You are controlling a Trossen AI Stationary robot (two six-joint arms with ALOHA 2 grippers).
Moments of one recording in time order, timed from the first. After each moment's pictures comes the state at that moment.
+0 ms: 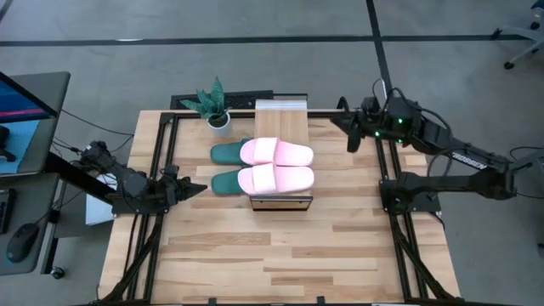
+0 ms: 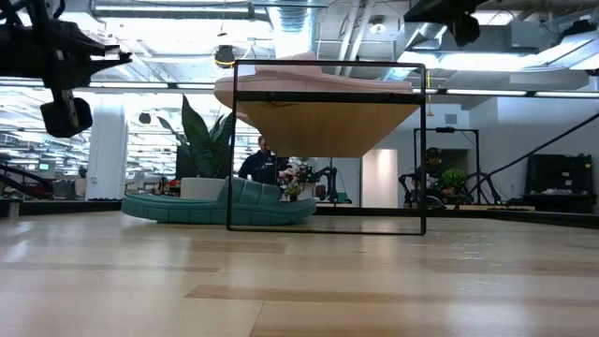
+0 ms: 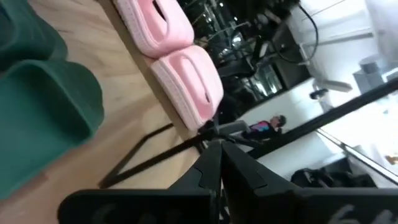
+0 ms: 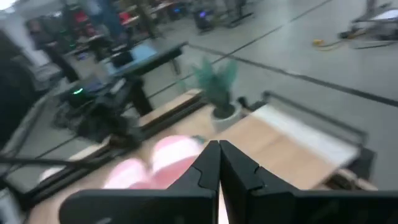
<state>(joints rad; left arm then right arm) -0.60 0.03 0.02 0.07 -0.71 -1.05 -0.38 0.84 0.97 -0.37 -0.04 0.29</state>
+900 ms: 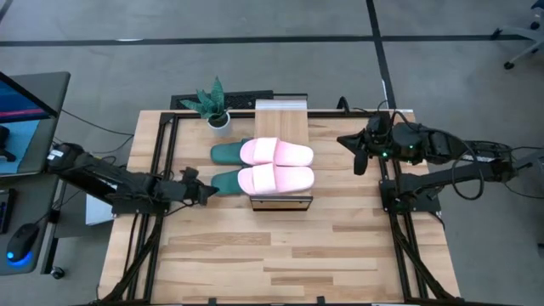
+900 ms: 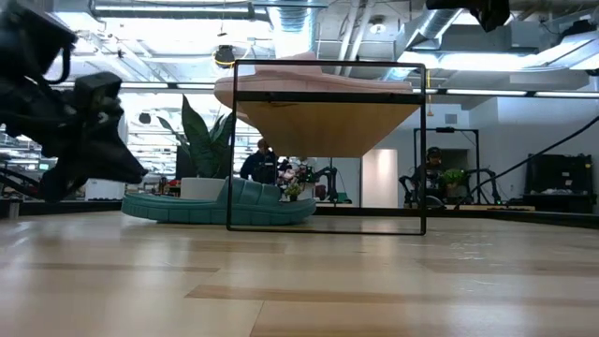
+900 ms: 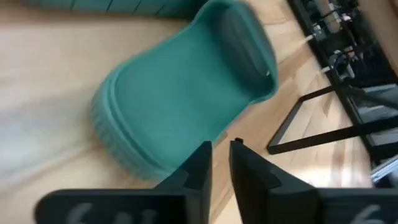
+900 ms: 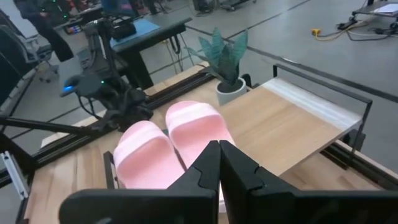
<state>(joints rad) -0.23 0.64 0.02 0.06 -0.43 -1.19 -0.02 0.77 0.97 -0.54 0.32 0.35</state>
